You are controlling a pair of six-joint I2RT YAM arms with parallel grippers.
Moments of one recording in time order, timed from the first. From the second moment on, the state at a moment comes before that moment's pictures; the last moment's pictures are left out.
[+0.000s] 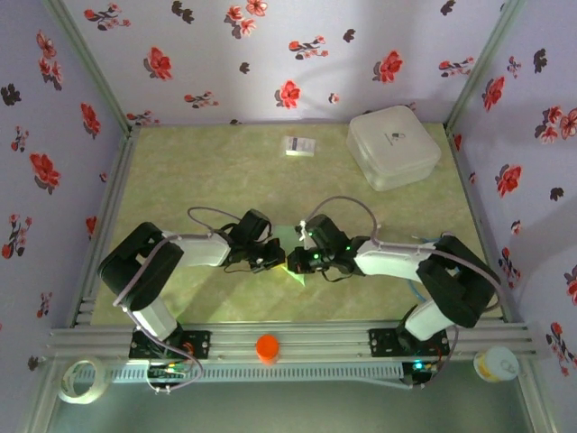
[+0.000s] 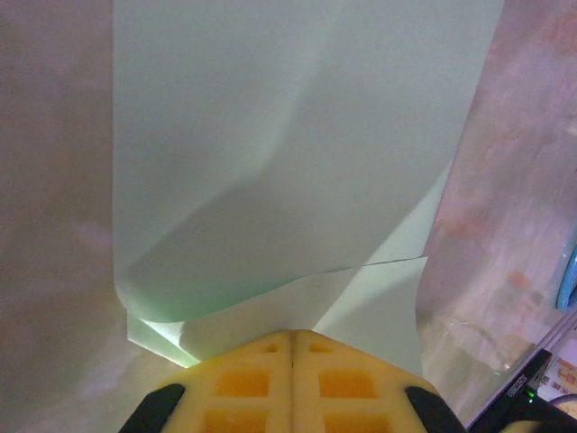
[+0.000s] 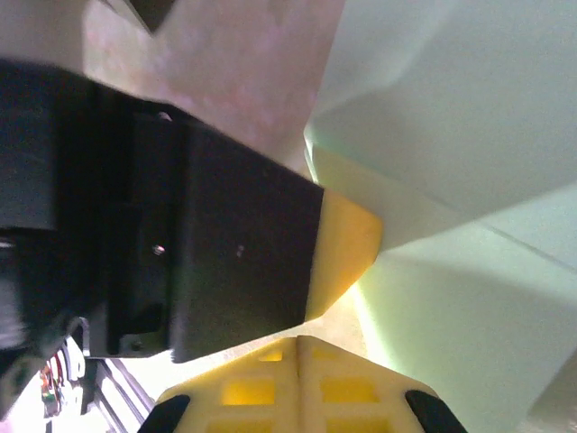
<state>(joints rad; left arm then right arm) -0.77 1.68 0.72 -0.01 0.40 -0.99 0.85 1.53 0.68 -0.02 -0.40 0.73</state>
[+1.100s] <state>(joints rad) -0.77 1.68 0.72 -0.01 0.39 -0.98 0.87 1.60 0.72 -0.12 -0.43 0.72</state>
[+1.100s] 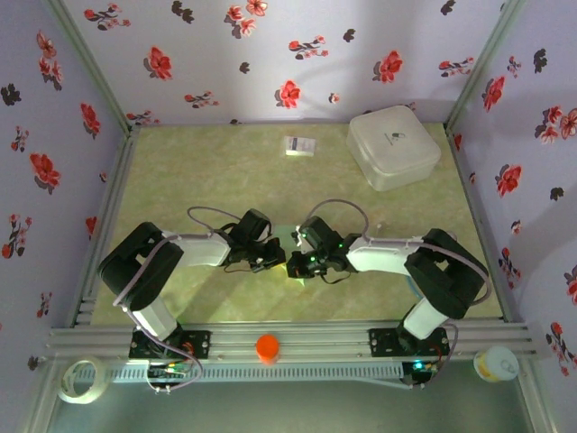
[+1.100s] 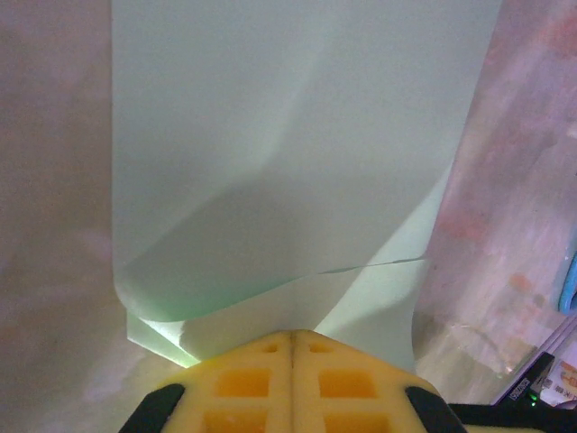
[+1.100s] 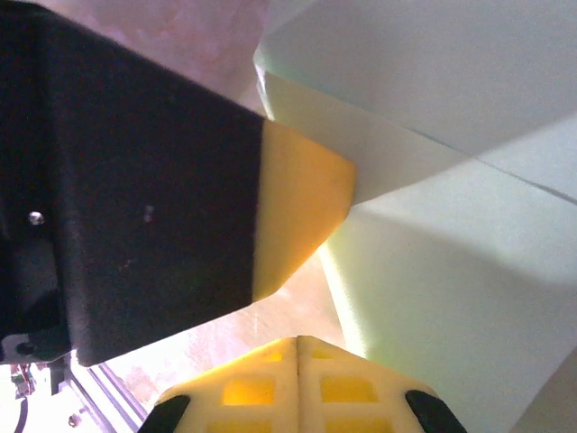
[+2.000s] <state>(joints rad) -0.76 1.68 0.72 -0.01 0.39 -0.98 0.86 1.62 0.62 0.02 -0.45 0.74</state>
